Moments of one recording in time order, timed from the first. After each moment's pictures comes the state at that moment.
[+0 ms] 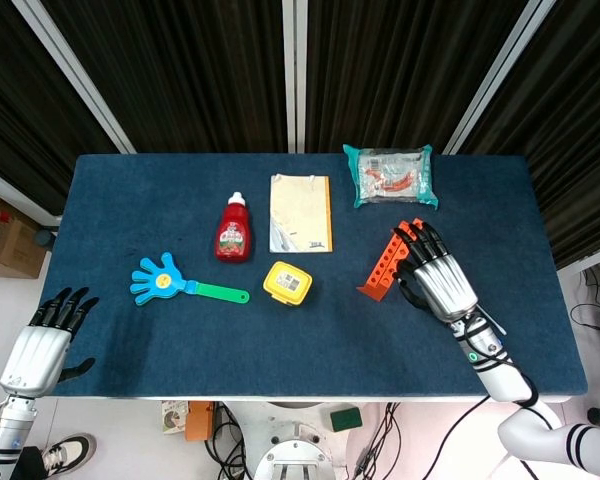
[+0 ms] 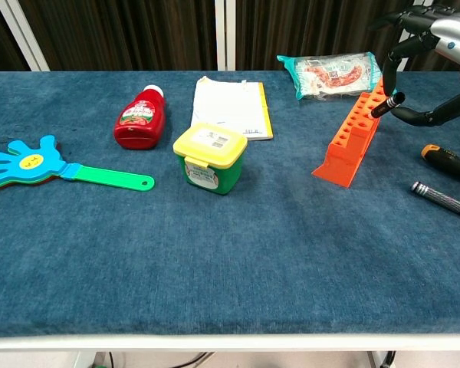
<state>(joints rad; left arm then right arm) -0.07 -1.16 0.04 -1.61 1.63 1.50 0.19 0.49 -1.40 0.13 -1.48 -1.58 1.26 -0.18</state>
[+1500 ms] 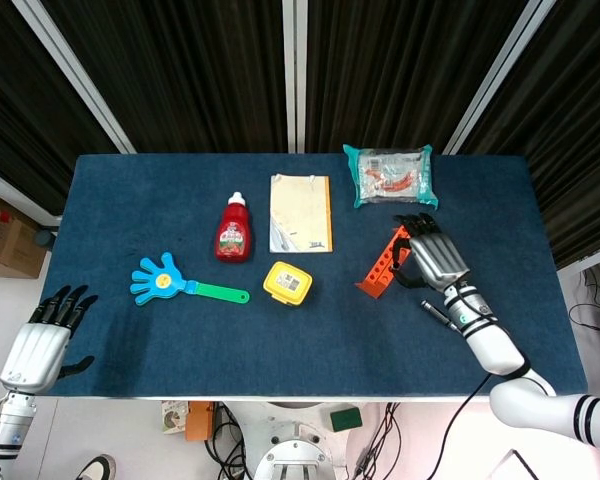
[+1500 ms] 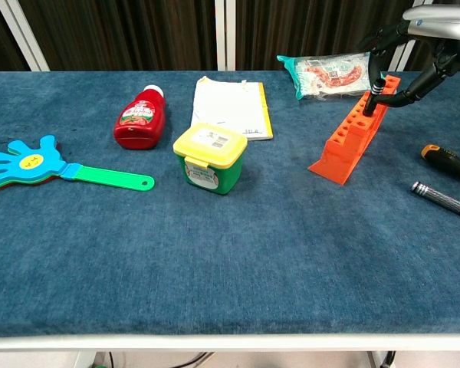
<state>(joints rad) -0.08 -1.15 0.04 -1.61 1.60 1.47 0.18 0.67 -1.24 0.25 -1.72 -1.04 0.91 -0.24</state>
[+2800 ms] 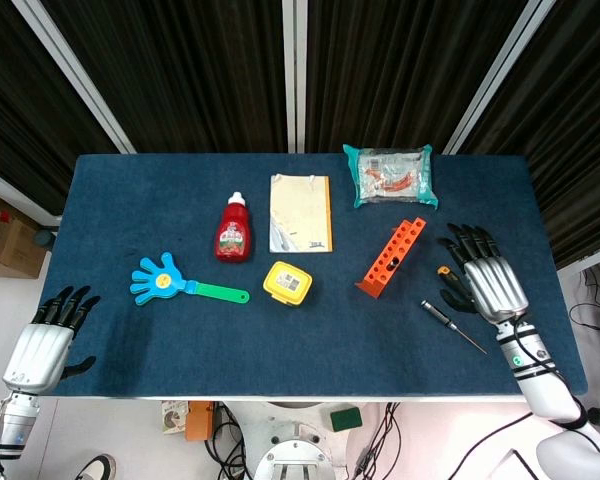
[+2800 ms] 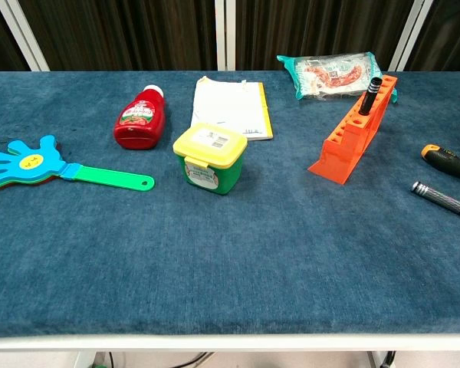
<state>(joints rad) -0.09 -1.16 0.04 -1.62 1.60 1.47 0.21 0.45 -1.12 0.09 -1.78 -1.31 1.22 -0.16</state>
